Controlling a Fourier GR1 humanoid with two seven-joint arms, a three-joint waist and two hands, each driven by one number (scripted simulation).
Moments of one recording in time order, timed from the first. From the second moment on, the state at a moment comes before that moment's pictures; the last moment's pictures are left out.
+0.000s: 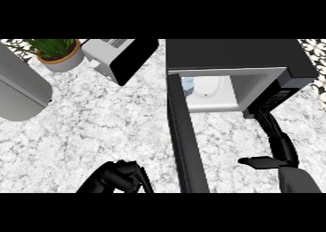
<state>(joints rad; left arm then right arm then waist) 0.20 0.00 -0.46 -2.04 -0.12 -0.18 0.06 -0.33 -0.23 -0.27 -0.50 0.15 0.21 -0.98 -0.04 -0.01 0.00</state>
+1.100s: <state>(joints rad) -0.29 0.00 -0.80 -1.22 -0.05 0.32 -0.24 0.12 -0.39 -0.18 -1.19 -0.10 0.40 -0.83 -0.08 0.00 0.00</state>
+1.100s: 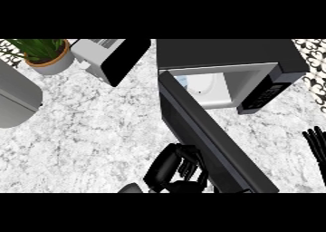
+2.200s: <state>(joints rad) -0.60 0.01 -0.93 -1.04 0.43 0.65 -0.39 0.17 -0.54 -0.11 -1.63 -0.37 0.52 -0.58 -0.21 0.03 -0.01</state>
